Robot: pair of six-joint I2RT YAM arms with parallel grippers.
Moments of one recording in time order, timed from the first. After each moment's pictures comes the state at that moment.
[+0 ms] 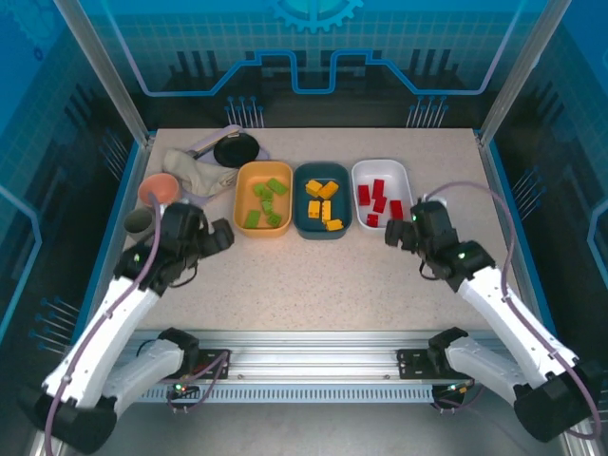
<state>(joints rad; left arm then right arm) -0.32 0.80 0.84 -0.88 -0.28 -0.63 0.39 0.92 0.75 -0.67 0.36 0.43</state>
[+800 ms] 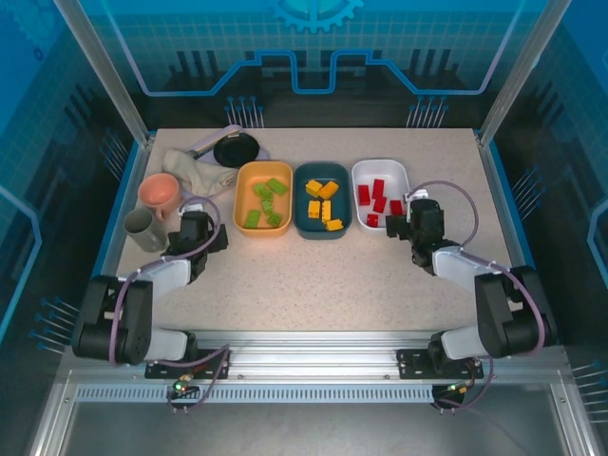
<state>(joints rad) -0.04 1.41 0.49 0.21 -0.28 -0.20 0.16 1.44 0.56 0.26 0.23 -0.03</state>
